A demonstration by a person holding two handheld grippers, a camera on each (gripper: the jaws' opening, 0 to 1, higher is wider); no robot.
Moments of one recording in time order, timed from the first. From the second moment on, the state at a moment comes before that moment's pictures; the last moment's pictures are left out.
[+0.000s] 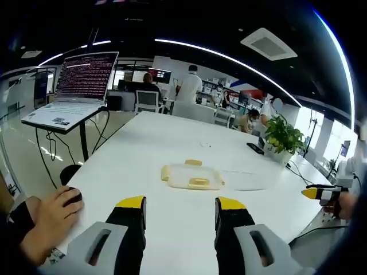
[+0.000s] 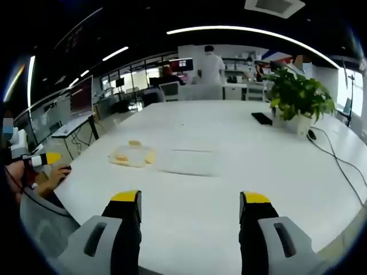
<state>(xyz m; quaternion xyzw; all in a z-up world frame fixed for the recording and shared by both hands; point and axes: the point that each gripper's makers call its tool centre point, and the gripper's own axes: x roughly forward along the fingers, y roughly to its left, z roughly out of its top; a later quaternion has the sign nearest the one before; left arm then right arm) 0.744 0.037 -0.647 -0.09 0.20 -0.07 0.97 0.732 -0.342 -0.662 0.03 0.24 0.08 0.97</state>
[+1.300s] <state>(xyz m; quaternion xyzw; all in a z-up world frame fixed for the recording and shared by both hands) 0.744 0.037 -0.650 -0.09 0.21 -0.07 0.97 0.732 -0.342 -0.663 0.03 0.25 0.08 0.96</state>
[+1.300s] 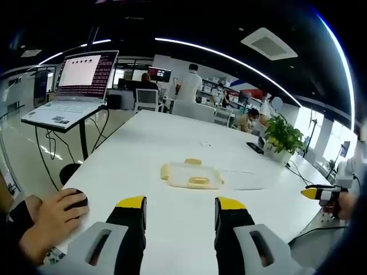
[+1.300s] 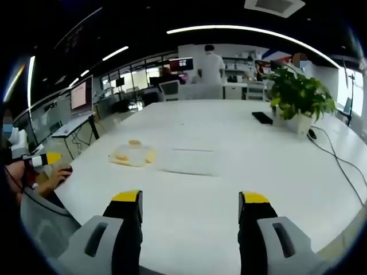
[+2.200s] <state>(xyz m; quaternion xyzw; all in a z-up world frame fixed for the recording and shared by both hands) 0.743 0.036 -0.651 -0.10 0.21 -0.07 0.97 0.731 -0.341 -0.663 0.03 0.25 0.08 0.96</state>
